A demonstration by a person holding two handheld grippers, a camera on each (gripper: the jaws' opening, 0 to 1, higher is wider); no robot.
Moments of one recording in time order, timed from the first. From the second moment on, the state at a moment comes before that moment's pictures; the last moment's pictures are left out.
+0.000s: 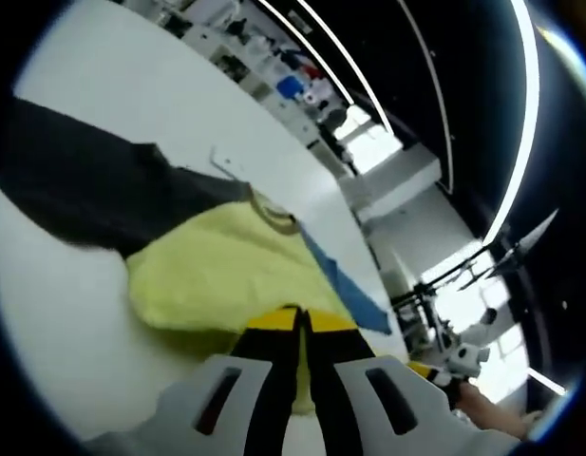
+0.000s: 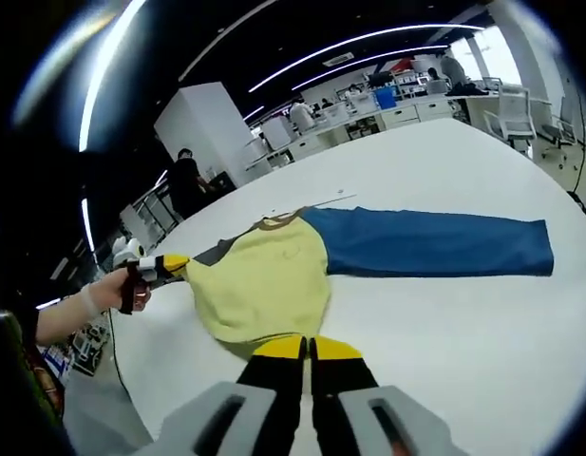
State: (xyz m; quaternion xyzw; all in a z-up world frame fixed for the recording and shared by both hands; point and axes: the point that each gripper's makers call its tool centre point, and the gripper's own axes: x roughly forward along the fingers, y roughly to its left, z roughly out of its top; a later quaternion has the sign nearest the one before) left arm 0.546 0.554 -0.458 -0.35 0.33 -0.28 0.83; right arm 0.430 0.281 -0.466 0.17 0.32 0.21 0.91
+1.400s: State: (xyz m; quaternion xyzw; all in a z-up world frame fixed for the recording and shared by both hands) left arm 0.511 0.505 -0.490 -0.21 0.38 -0.36 0.82; right arm 0.432 0.276 -0.477 0.20 0.33 0.19 0.90
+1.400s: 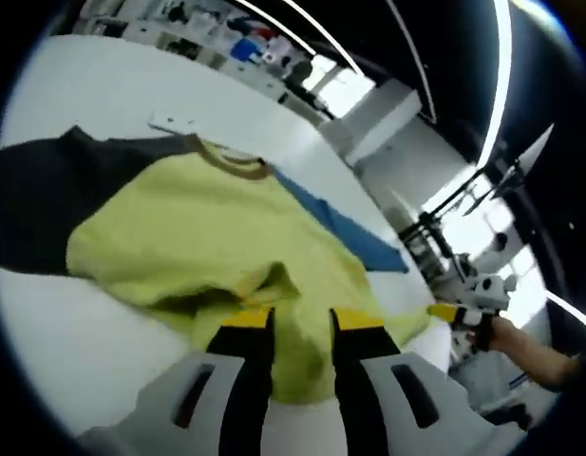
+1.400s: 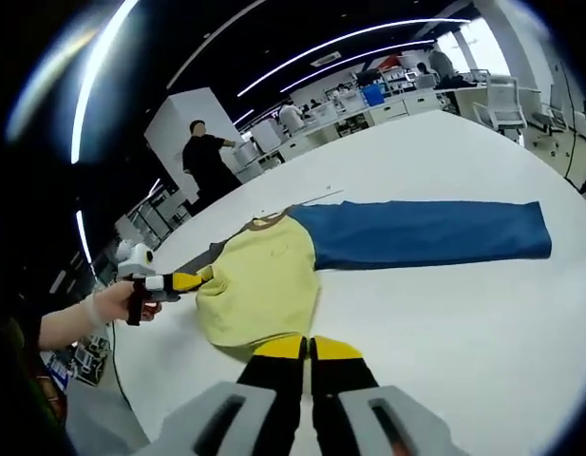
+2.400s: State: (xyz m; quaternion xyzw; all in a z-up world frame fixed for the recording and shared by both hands) left arm 0.525 0.561 -0.518 -0.19 0.39 -0.30 0.85; right arm 0.427 0.277 -0.477 0.20 0.33 0.20 0.90
